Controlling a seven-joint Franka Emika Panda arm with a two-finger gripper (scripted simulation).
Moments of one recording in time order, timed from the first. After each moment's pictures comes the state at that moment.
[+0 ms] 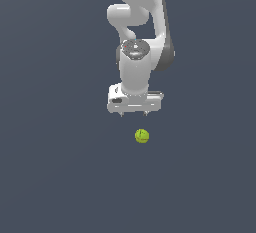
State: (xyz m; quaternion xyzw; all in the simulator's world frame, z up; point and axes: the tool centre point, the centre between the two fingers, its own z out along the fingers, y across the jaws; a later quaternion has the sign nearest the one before) arm -0.005 0.024 0.161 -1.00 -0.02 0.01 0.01
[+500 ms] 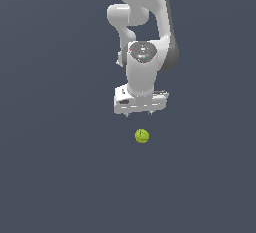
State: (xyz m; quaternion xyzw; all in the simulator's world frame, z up) arm -0.010 0.047 0.153 -1.00 -0.05 0.01 0.02
